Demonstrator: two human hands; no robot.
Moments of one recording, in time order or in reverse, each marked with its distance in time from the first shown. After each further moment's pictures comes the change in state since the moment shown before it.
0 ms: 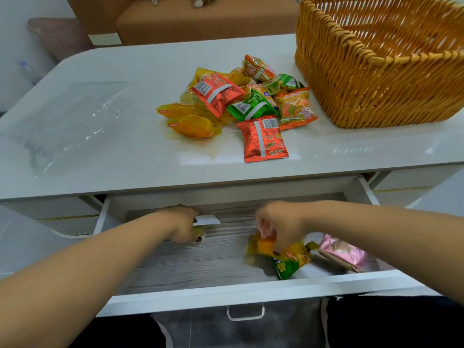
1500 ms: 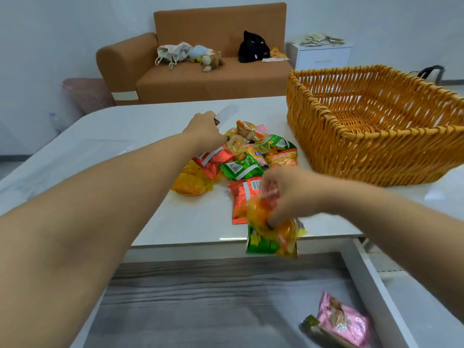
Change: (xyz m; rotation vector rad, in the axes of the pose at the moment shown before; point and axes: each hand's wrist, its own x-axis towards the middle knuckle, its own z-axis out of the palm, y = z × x) left_hand 0.015 0.040 -0.260 -0.453 0.922 0.006; right_hand -0.083 0.001 -0.133 0.323 0.426 0.095
